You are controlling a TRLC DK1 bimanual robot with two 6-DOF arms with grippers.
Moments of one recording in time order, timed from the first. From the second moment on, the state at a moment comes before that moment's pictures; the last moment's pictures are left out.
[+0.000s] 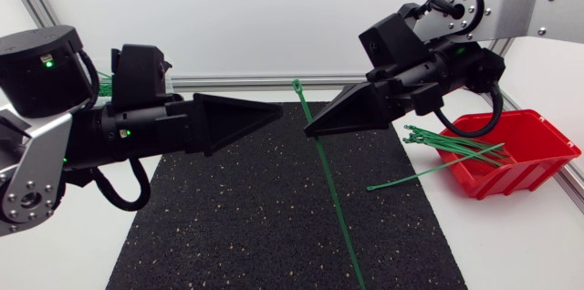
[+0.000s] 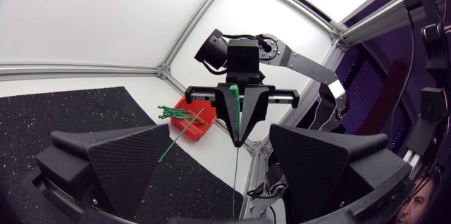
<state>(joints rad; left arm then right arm) -0.47 1.17 0.66 0.42 0.80 -0.55 0.34 1.68 1.39 -1.24 -1.30 -0.89</state>
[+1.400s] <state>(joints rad) -0.51 1.37 0.76 0.56 0.85 -0.66 0.34 1.77 1.43 -1.21 -1.33 -0.89</state>
